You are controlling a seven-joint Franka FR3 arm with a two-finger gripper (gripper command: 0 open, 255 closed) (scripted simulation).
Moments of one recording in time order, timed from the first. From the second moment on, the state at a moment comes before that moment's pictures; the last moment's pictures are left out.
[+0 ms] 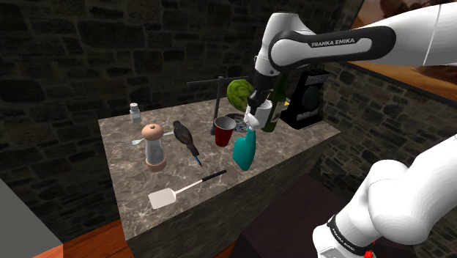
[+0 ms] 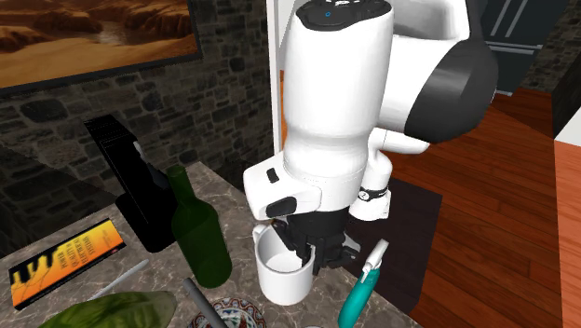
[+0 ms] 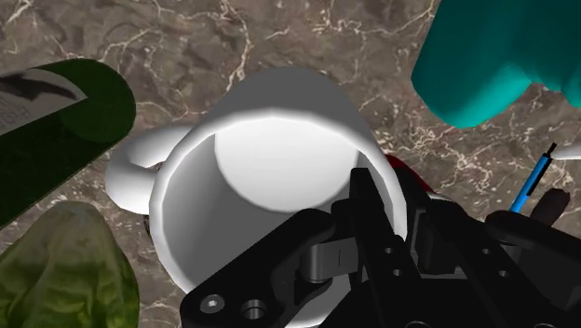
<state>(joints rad) 0.26 -0.22 -0.18 -2.16 -0.04 1.96 -0.06</state>
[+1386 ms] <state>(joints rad) 0.26 -0.12 -0.20 -2.35 -0.03 2.25 -0.08</state>
